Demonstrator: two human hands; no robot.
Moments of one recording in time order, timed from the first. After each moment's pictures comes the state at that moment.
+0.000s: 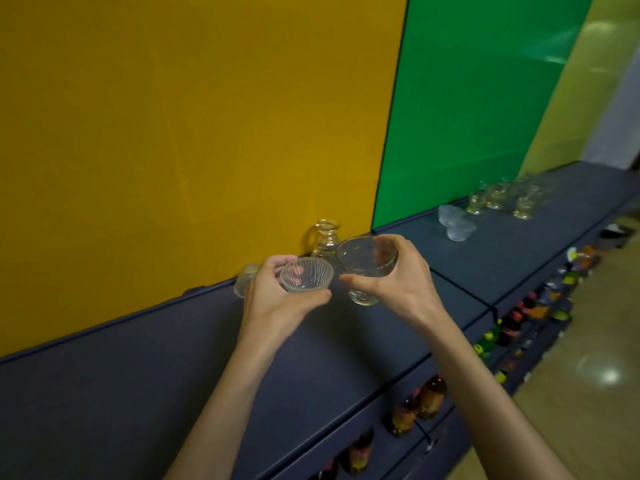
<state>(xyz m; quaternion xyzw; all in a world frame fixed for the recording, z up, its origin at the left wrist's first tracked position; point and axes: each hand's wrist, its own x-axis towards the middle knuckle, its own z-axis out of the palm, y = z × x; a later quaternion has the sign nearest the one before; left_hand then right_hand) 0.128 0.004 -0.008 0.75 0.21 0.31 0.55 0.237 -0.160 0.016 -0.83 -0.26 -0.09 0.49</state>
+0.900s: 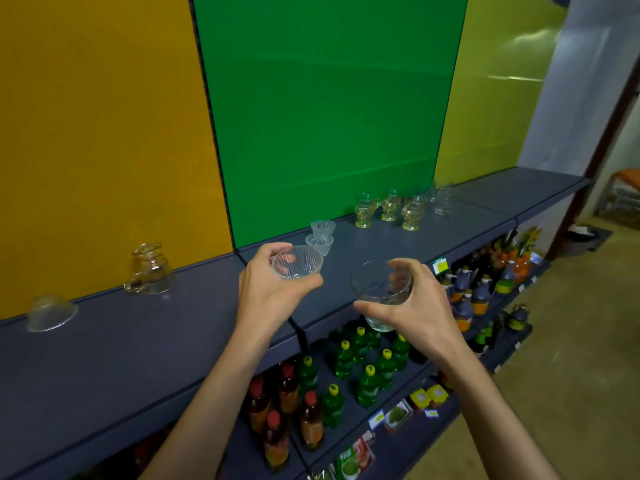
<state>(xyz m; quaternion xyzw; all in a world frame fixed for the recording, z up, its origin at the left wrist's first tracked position) 0.334 -0.316 0.030 0.77 0.22 0.33 0.49 0.417 -0.518 0.005 -0.84 -0.22 -0.12 0.49</state>
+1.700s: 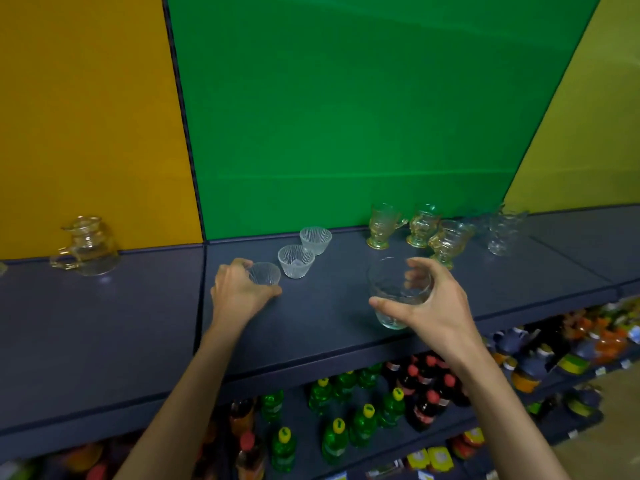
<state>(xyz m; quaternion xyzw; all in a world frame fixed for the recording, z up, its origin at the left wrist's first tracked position) 0.531 -0.287 -0.040 0.77 0.48 0.26 0.34 0.673 -0.534 -0.007 -0.81 -0.31 -0.02 0.50</state>
